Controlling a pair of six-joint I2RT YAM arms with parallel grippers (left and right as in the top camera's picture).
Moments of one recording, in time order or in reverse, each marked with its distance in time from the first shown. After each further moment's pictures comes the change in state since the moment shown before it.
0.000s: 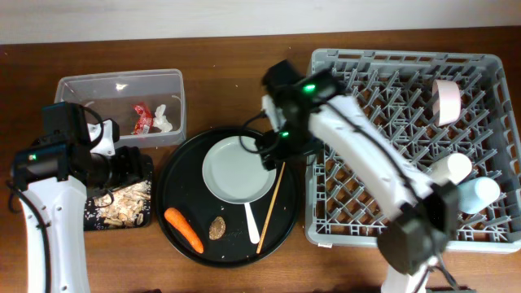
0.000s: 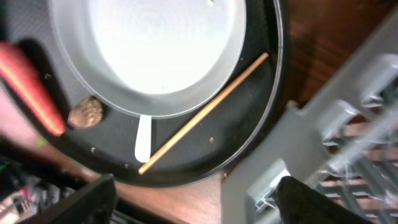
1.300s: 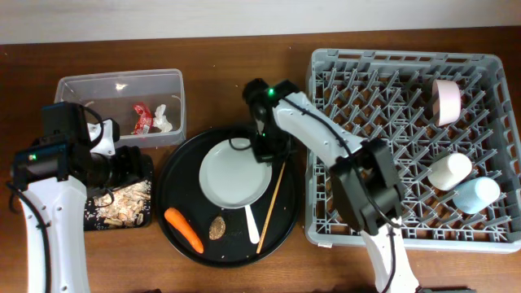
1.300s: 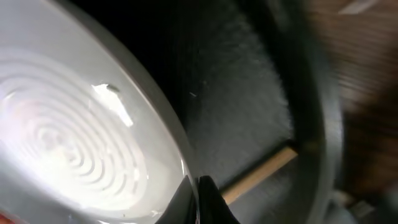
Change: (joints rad) left arm 0.000 0.000 0.000 0.003 0.005 0.000; right arm -0.012 0.327 0.079 0.122 0.015 0.153
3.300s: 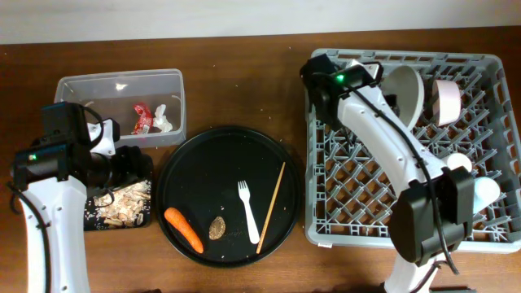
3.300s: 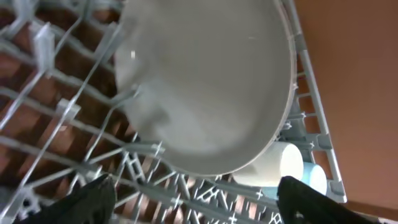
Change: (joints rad) left arm 0.000 0.000 0.000 0.000 0.004 0.000; right arm -0.192 -0.344 -0.217 -0.007 1.010 0.290
